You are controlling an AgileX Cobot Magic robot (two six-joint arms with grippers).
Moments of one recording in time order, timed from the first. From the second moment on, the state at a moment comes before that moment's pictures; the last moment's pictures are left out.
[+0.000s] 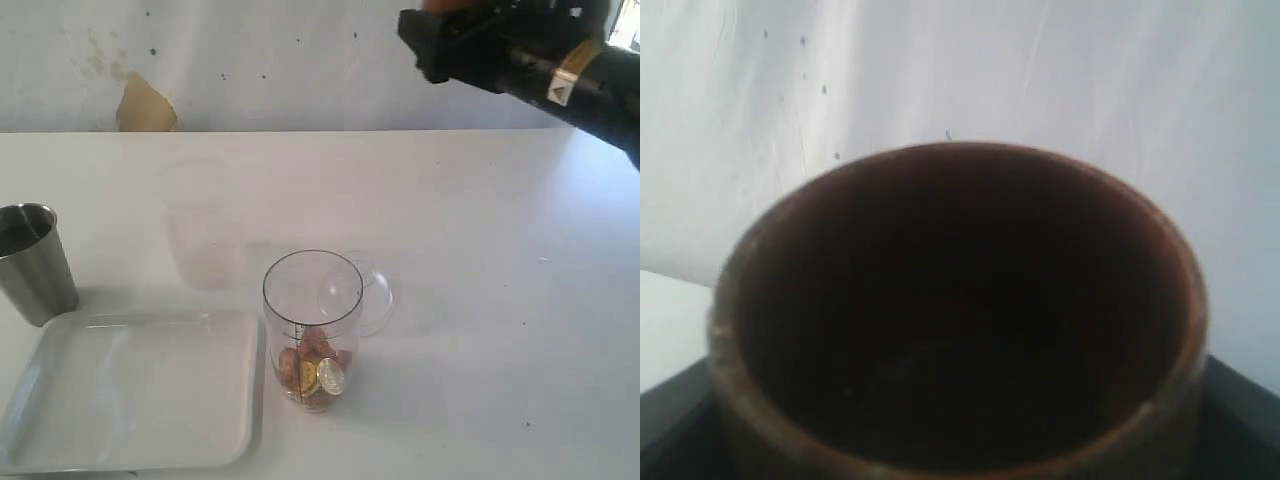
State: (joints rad) left arm 0.10 0.00 0.00 0.14 0.25 -0.05; right arm 0.05 1.56 -0.94 -0.62 -0.67 0.67
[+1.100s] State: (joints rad) left arm 0.10 0.00 0.00 0.14 0.25 -0.05; right arm -0.06 2.18 -0.99 -0.92 -0.97 0.40
